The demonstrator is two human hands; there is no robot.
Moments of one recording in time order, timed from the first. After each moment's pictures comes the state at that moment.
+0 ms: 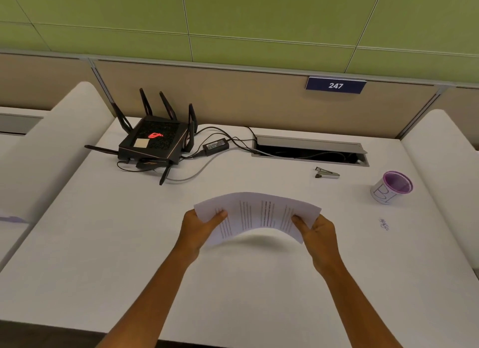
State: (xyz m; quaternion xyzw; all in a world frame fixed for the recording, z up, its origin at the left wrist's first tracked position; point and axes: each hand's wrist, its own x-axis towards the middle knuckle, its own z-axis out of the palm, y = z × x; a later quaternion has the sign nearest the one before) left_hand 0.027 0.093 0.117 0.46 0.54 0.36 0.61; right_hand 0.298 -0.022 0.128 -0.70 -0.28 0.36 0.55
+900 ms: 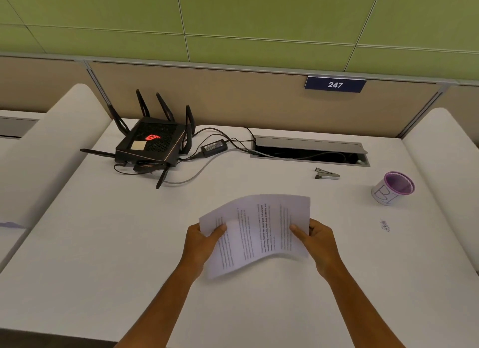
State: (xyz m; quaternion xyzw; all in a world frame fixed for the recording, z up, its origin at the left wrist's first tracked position) left_hand 0.042 0.073 0.105 0.43 0.59 0.34 0.59; right_hand 0.320 -0.021 0.101 -0.71 -0.28 0.42 0.49
